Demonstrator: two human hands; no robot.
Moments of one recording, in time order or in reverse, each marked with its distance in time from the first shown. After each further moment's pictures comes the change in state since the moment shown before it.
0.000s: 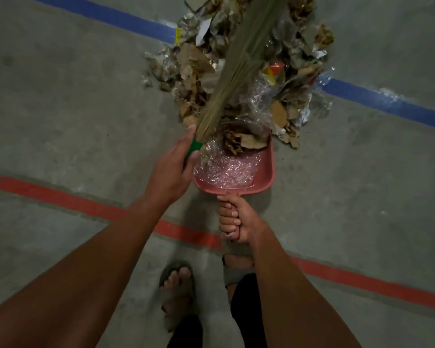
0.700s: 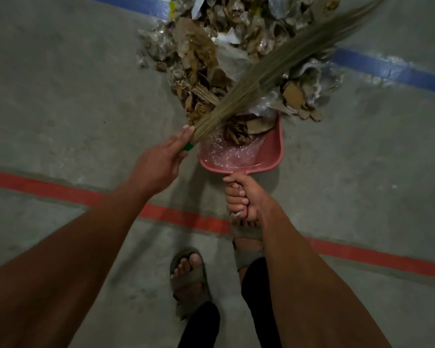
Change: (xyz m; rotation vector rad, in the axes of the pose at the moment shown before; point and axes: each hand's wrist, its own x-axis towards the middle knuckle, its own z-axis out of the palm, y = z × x) left_hand -0.022 -0.071 -0.006 0.199 -0.215 0.192; right_hand 0.013 0.004 -0.002 -0.063 -0.030 -0.058
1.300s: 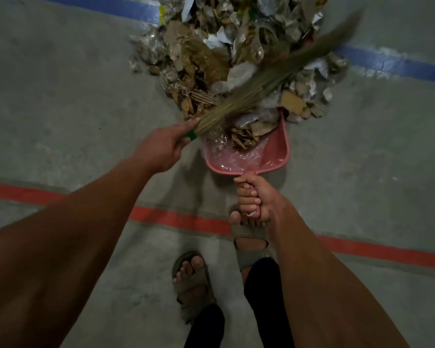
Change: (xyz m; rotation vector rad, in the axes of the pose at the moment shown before) left_hand 0.051 0.002 -0.012 -0.032 -0.140 -0.038; right_hand -0.017 -0.007 -0.031 0.024 -0.005 -0.002
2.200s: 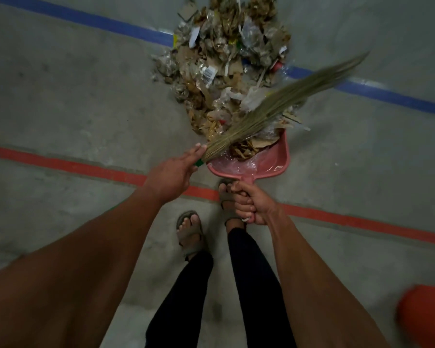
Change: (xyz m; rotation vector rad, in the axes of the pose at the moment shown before) left_hand -0.169 0.168 -0.096 0.005 -0.076 0.013; right_hand -0.204 0.070 0.122 -0.130 -0.022 -0.130
